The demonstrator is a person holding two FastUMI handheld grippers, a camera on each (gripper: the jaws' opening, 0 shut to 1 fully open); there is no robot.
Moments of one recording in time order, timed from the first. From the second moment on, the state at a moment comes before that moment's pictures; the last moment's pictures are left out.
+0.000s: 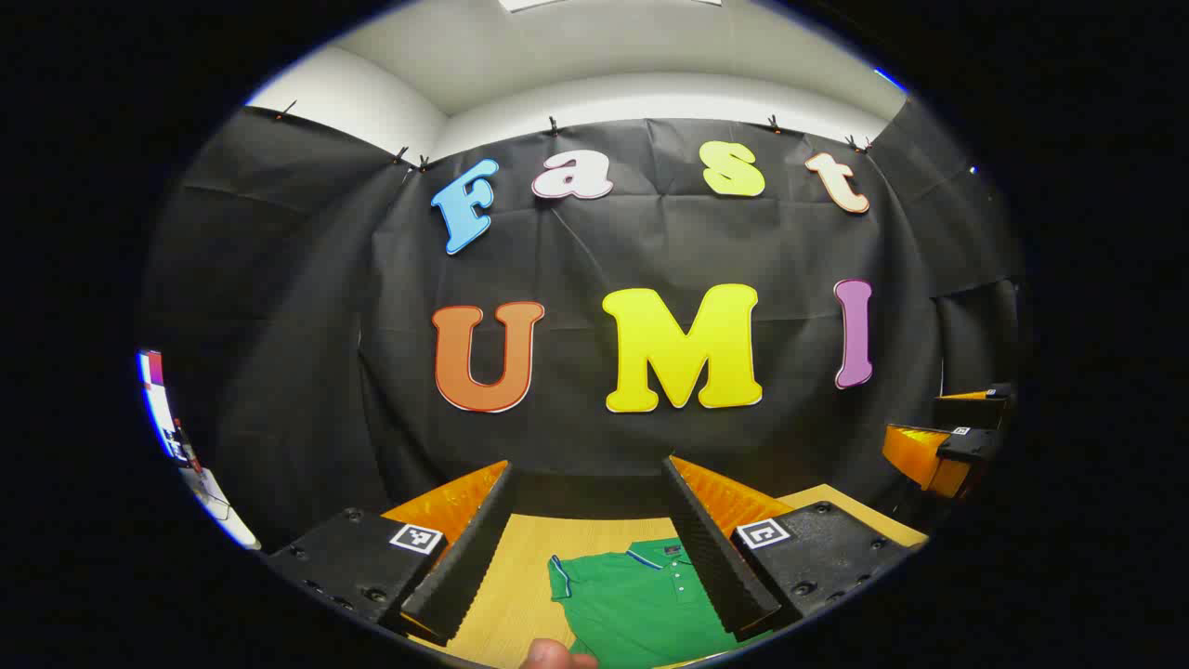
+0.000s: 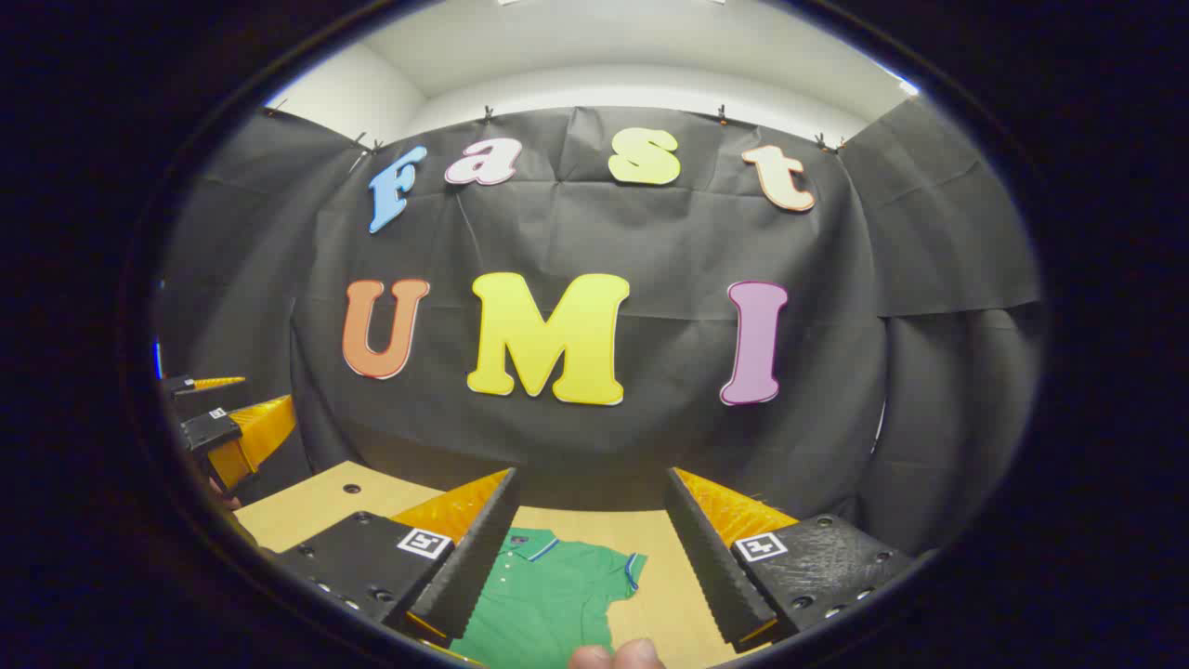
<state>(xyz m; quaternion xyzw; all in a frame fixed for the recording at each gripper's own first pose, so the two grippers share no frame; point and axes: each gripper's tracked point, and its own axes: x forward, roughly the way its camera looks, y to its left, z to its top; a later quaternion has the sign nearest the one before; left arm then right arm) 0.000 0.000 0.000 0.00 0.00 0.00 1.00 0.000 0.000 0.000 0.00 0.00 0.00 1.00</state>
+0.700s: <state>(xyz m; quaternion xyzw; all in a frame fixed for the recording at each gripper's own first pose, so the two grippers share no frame) 0.012 -0.002 -0.010 0.00 0.03 -0.01 1.00 0.007 -0.002 -0.003 0.01 0.01 -0.01 1.00</state>
